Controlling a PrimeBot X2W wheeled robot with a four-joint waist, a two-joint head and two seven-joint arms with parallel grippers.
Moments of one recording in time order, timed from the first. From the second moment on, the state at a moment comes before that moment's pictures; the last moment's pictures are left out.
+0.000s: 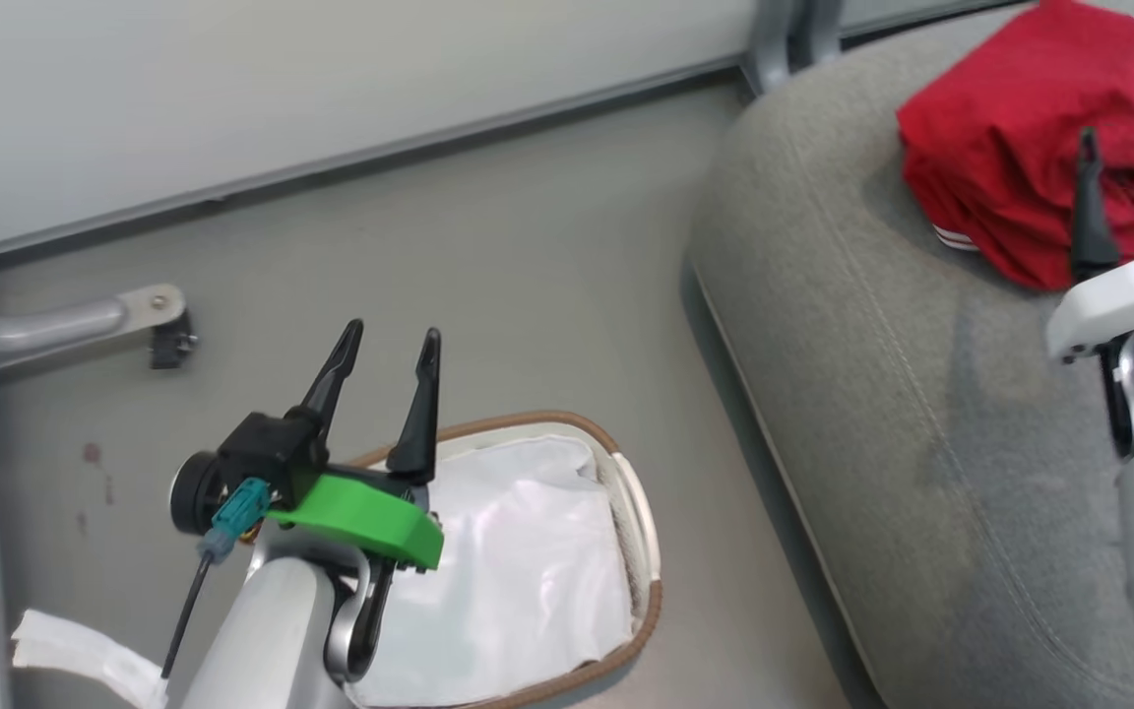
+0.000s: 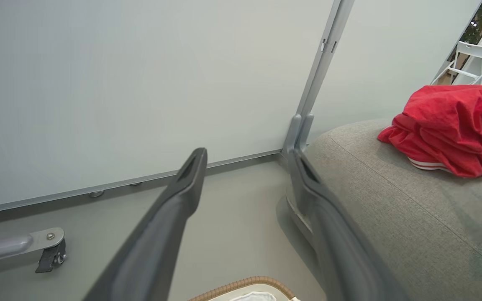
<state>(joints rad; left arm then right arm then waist) -0.32 0.08 -0.30 0.34 -0.33 -0.12 -0.26 -0.63 -0.19 -0.24 0.52 -0.12 0.13 -0.26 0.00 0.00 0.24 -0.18</state>
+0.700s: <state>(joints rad) -0.09 0.05 -0.09 0.31 -0.29 -0.10 -0.26 -0.26 -0.05 -0.07 0.39 0.12 0.13 -0.26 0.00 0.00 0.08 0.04</state>
